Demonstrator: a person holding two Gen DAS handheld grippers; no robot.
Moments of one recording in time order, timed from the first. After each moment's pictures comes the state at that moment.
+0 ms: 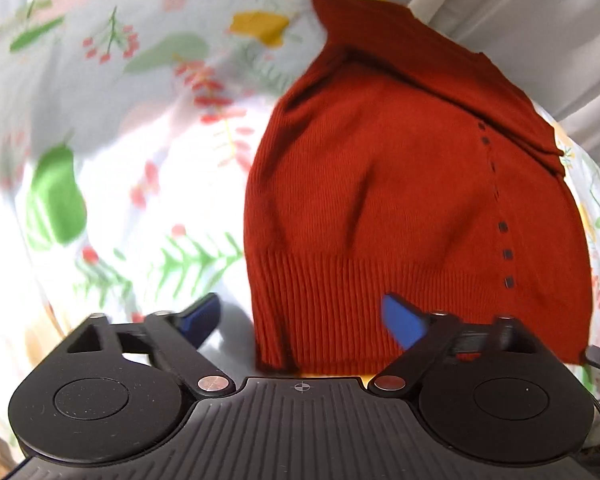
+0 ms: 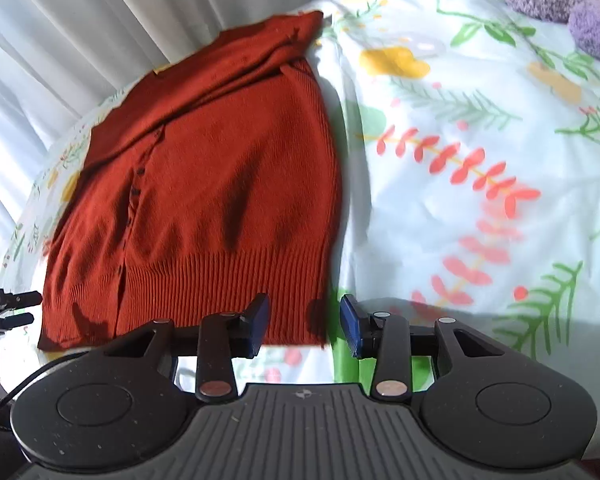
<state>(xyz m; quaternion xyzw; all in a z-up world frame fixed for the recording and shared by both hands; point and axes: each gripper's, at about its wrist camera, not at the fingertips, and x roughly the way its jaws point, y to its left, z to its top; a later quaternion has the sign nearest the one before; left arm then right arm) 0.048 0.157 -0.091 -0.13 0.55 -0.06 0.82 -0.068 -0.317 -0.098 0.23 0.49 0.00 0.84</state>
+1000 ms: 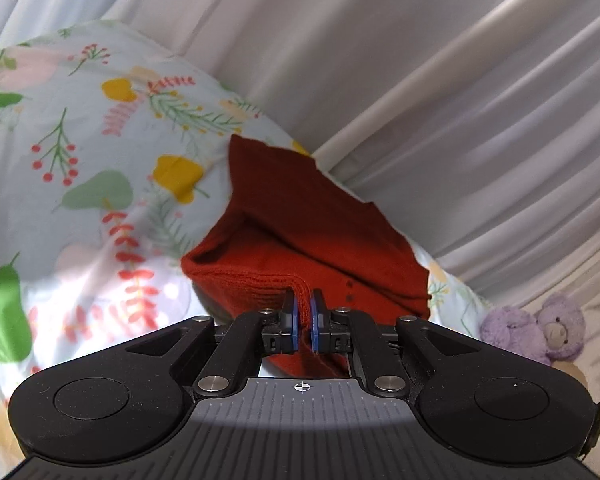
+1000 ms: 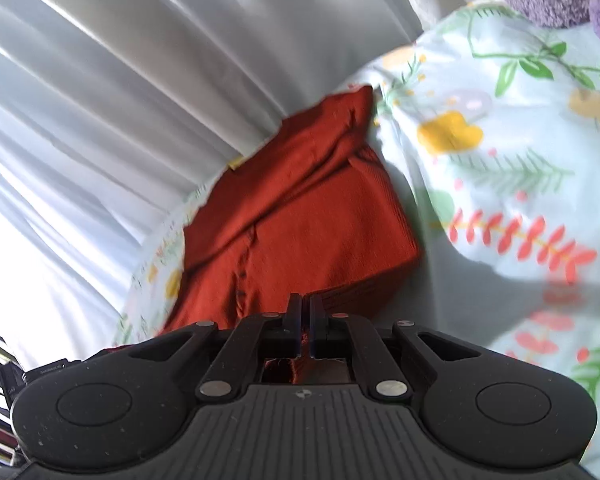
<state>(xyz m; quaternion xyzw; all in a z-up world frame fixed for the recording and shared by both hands) 0.067 0.189 0.012 -0.28 0.38 -0.15 0.87 -0.051 -0.357 -0.042 0.38 0.35 0.08 0.86</state>
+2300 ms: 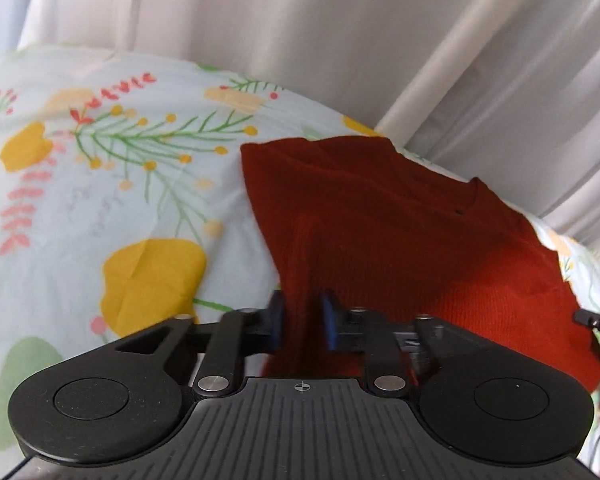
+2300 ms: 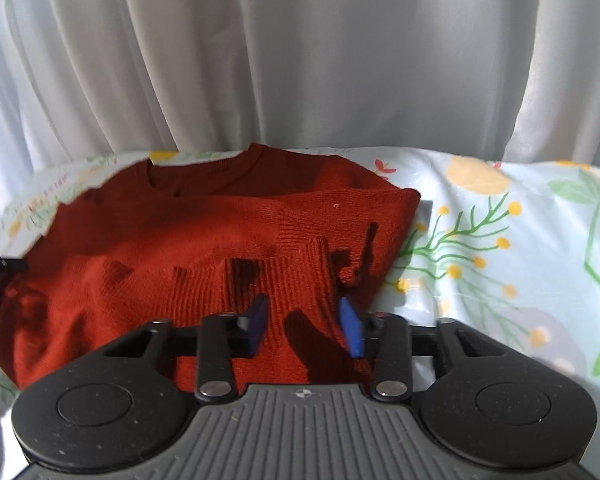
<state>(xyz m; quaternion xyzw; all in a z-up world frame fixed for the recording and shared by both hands) 0.276 0.152 -0.093 -0.10 0.43 -0.14 0.89 0.177 -0.314 -0.087 0.05 0.38 0.03 0.92</state>
